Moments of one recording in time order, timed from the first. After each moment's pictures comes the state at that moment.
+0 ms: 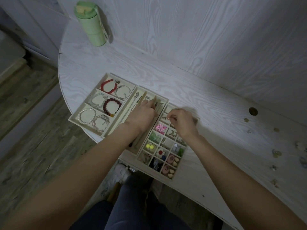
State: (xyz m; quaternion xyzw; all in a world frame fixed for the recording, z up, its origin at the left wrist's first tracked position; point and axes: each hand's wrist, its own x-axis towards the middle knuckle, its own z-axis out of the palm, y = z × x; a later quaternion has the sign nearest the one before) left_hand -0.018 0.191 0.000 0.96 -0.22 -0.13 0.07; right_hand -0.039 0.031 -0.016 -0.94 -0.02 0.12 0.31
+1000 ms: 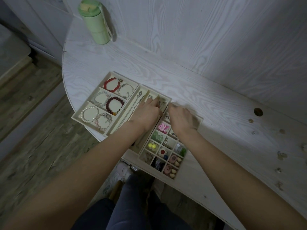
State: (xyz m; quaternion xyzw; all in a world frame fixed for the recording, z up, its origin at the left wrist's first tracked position) left_hand -0.018 0.186 0.001 0.96 -0.22 -0.13 0.07; right_hand -0.030 0.058 0.002 -0.99 -0.07 0.12 0.05
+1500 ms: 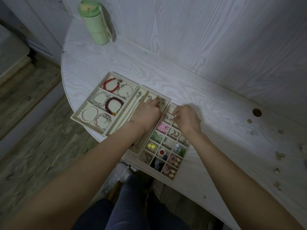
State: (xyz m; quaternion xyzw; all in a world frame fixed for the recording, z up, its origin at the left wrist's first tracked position) left_hand -0.018 0.184 -0.001 0.96 -0.22 -0.14 0.07; right_hand -0.033 0.035 -0.006 -0.96 0.05 0.13 0.22
